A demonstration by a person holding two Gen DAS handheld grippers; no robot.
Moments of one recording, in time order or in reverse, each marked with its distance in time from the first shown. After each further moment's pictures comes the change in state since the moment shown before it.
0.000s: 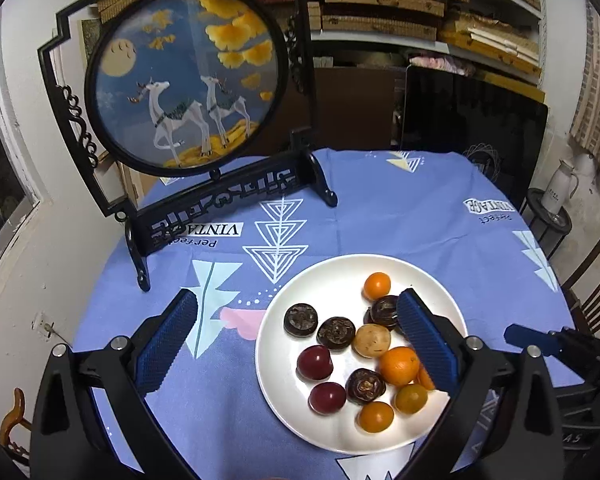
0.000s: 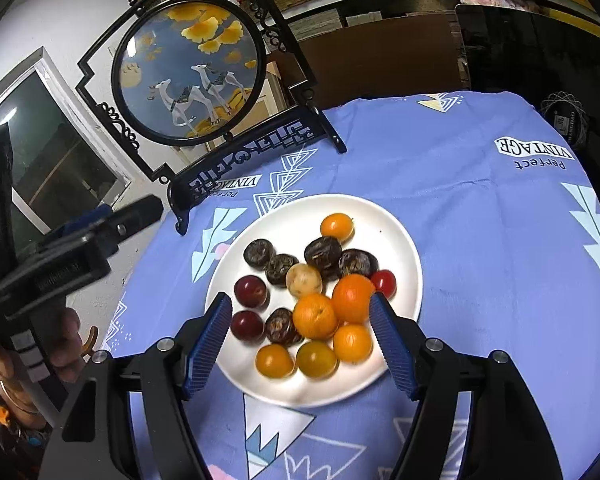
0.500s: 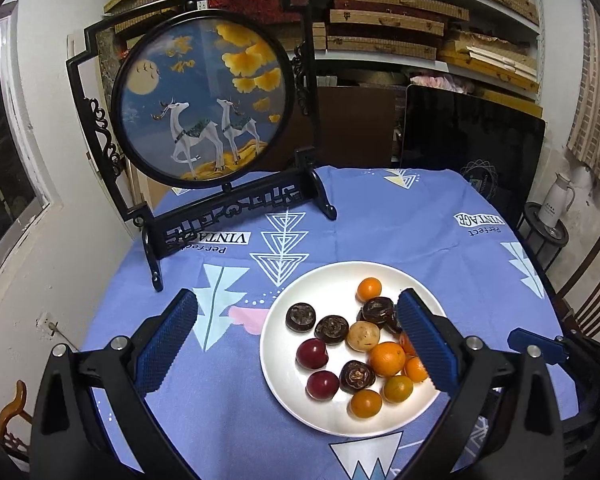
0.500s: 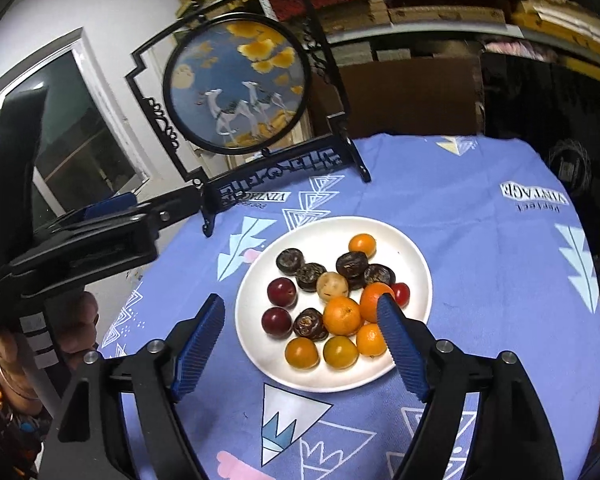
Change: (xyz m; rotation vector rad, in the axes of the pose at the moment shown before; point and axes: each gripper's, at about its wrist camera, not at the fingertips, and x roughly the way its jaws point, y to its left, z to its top) left arm -0.043 -0.001 -0.009 -0.025 -0.054 0.010; right arm -0.047 0.040 -0.013 -0.134 -0.091 0.004
